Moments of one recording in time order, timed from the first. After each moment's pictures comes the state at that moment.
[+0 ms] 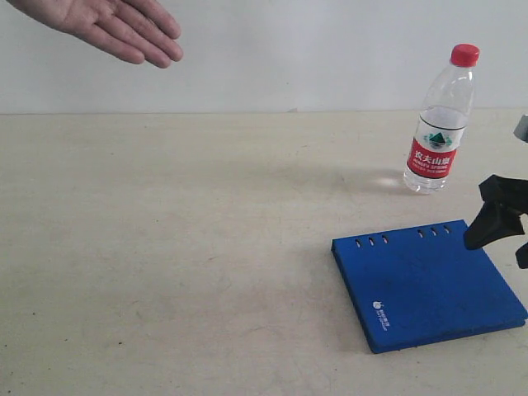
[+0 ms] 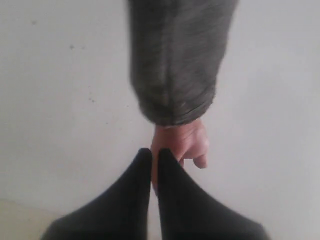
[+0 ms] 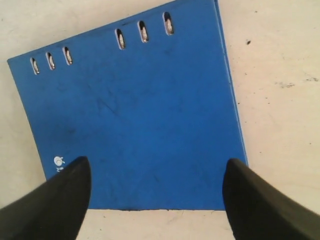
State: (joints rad) left arm -0.04 0.18 -0.31 0.53 -0.04 -1.06; right arm -0.21 1.65 -0.90 0.60 0.87 -0.52
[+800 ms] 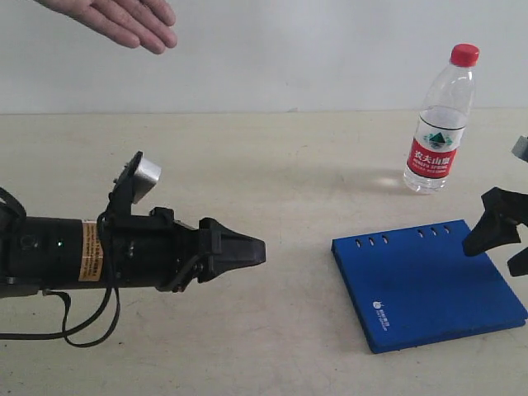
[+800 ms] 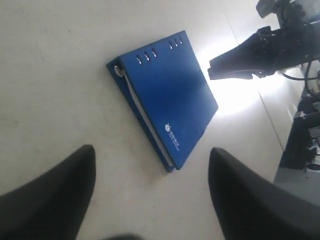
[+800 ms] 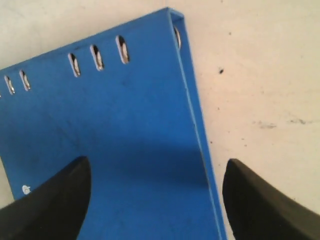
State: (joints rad) left arm -0.31 1.76 -0.58 1.00 -0.82 -1.37; right arm -0.29 1.85 -0.96 0.70 0.87 -0.70
